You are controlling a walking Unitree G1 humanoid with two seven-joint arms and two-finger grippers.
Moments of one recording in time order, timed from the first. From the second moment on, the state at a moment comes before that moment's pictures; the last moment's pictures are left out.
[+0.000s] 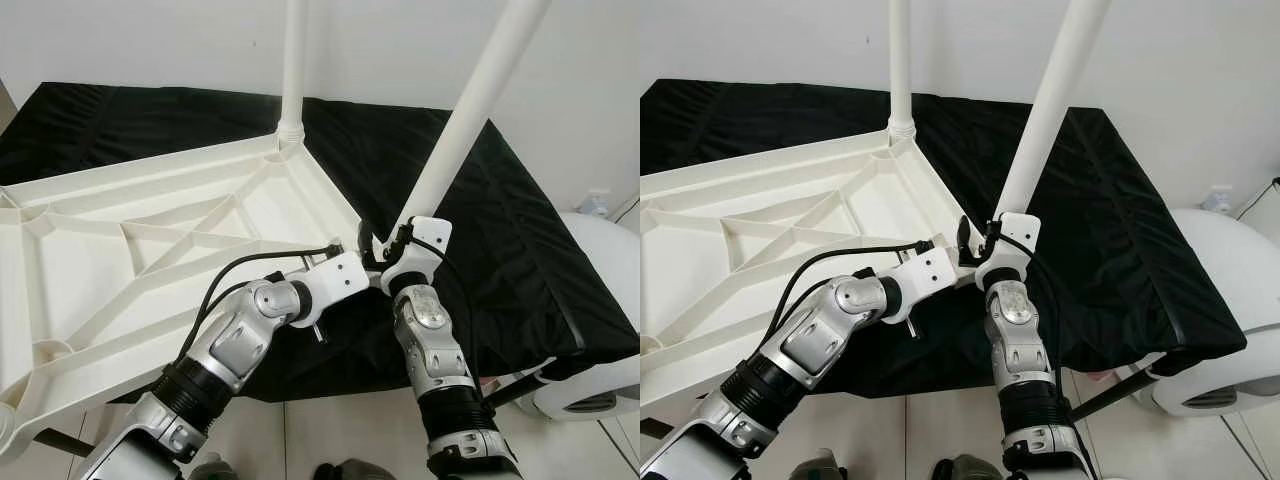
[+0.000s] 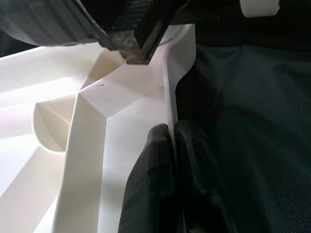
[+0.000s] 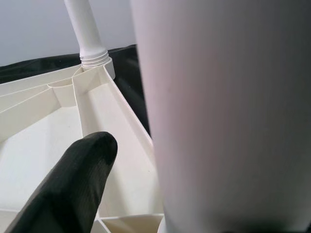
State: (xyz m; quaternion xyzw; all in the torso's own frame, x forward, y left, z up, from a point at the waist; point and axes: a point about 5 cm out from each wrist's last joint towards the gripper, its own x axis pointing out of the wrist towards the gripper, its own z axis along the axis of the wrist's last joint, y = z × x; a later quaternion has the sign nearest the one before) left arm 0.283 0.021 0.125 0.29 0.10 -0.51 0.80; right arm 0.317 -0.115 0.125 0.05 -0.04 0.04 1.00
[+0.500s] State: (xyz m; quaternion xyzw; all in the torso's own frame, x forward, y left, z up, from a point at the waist) left arm 0.282 0.020 0.125 0.29 0.10 -0.51 0.80; right arm 0.326 -0.156 0.124 0.00 -0.04 0.17 0.98
